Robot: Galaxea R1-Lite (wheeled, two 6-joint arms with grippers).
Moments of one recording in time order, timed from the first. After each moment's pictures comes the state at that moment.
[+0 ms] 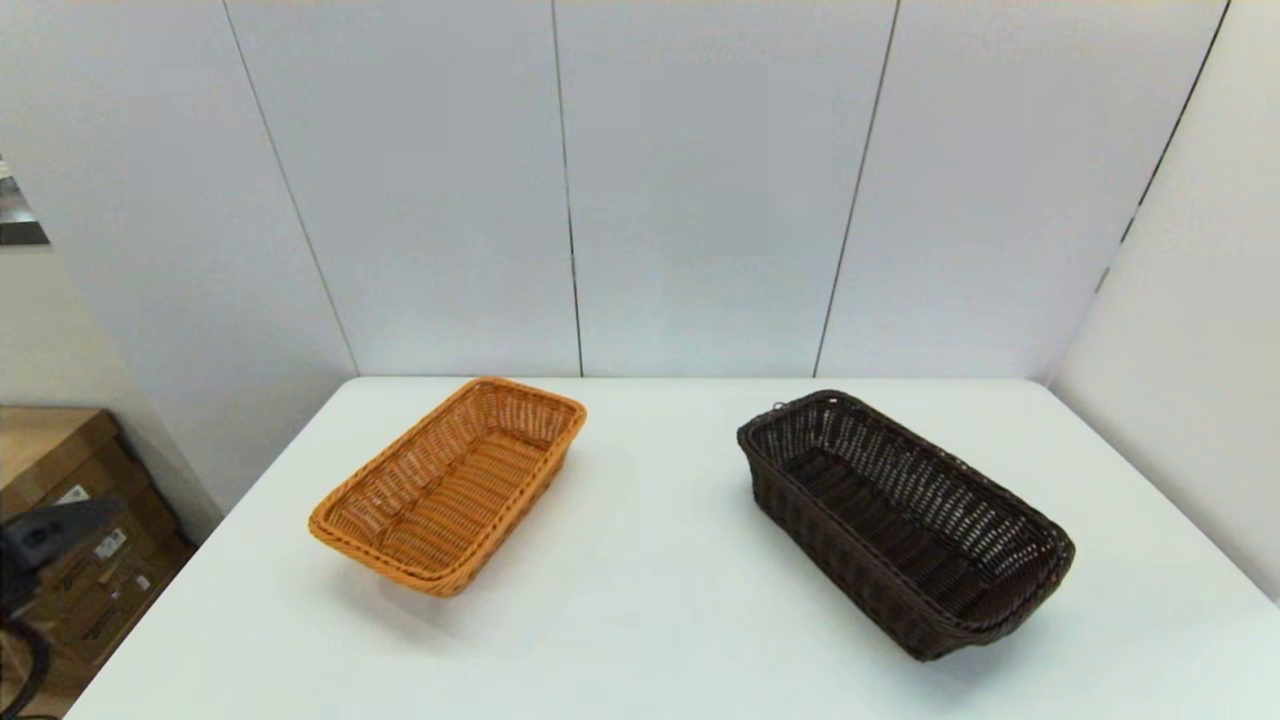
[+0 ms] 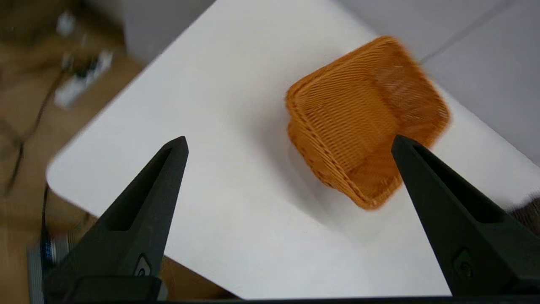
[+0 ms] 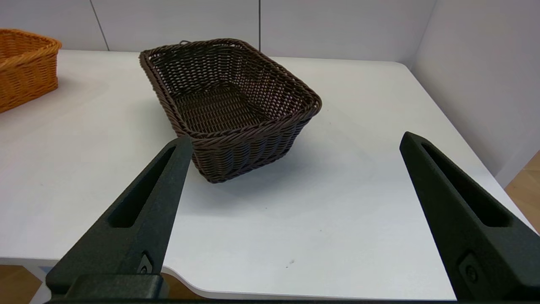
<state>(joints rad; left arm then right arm) 0.01 0.93 -0.57 0.16 0.23 -0.62 0.00 0.00 0.00 0.00 0.01 -0.02</state>
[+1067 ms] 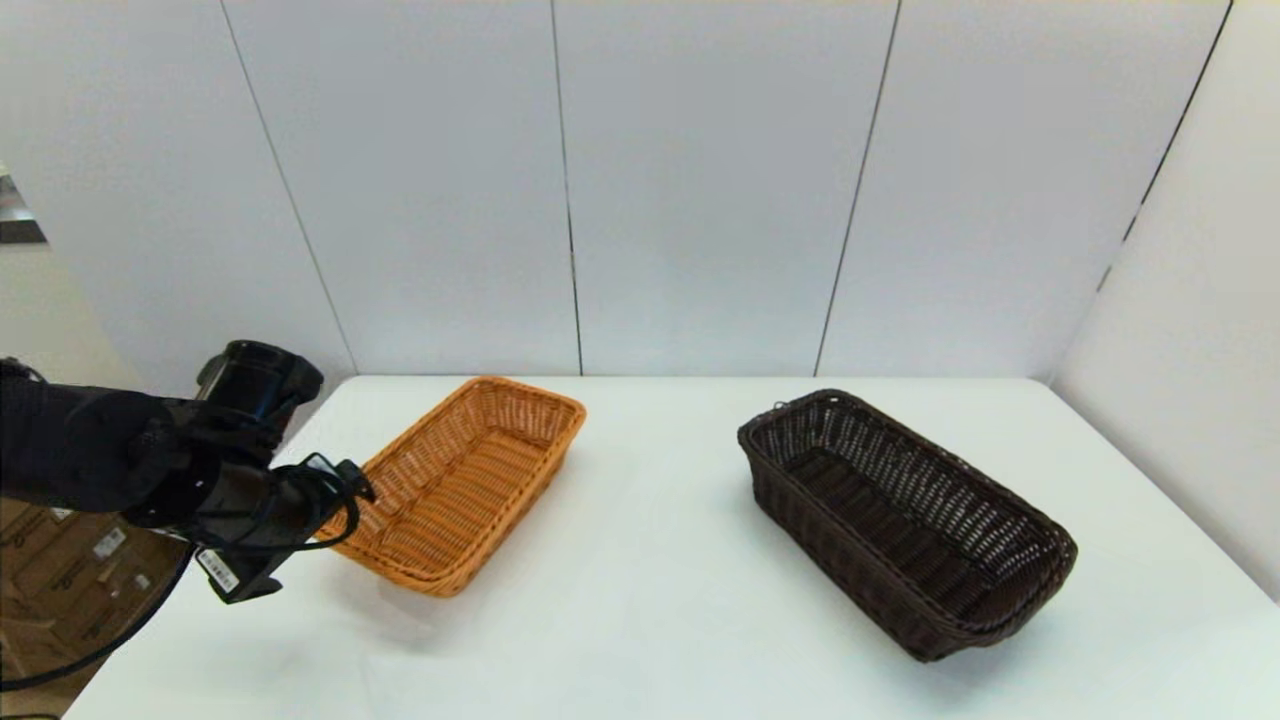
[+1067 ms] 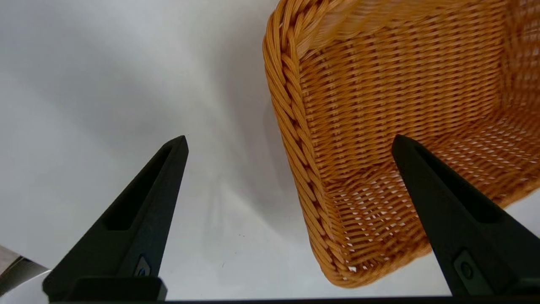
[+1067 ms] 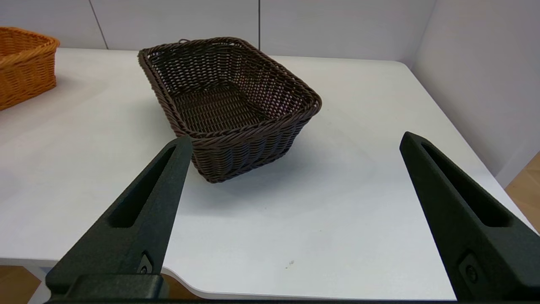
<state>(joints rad) -0.12 1.77 -0.88 0.18 0.14 -1.02 0.00 0.00 0.00 0.00 0.01 -0.03</state>
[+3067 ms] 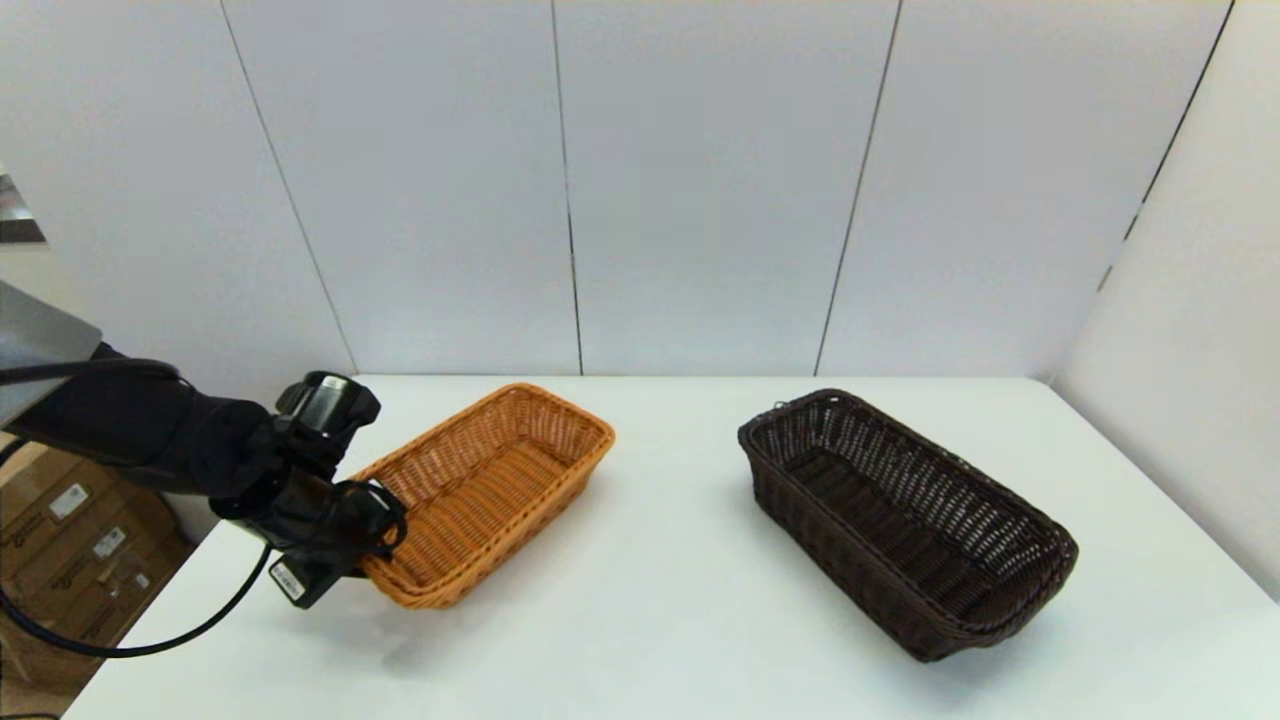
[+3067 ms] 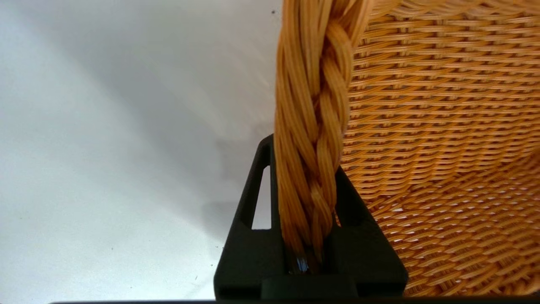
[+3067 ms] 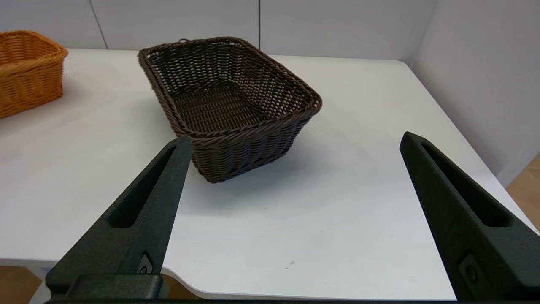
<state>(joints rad) -0.12 1.98 -0.96 0.18 -0.01 -1.06 0.00 0.00 0.00 0.00 0.01 -0.02</state>
